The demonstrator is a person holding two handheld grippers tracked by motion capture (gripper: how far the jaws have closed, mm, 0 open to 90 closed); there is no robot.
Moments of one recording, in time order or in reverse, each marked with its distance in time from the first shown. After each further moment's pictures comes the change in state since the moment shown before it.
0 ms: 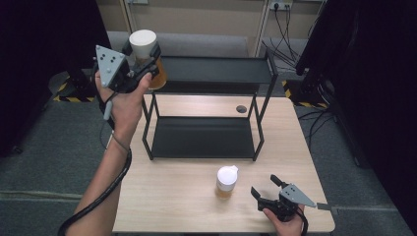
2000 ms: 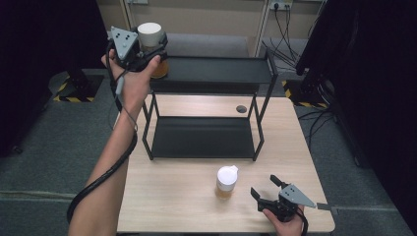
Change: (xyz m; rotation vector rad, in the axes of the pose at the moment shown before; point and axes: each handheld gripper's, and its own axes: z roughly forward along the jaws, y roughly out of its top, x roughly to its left) left arm 0.006 -0.003 0.054 0.101 0.066 0.032; right arm -0.001 -0.001 0.000 -0.003 0.010 -0.016
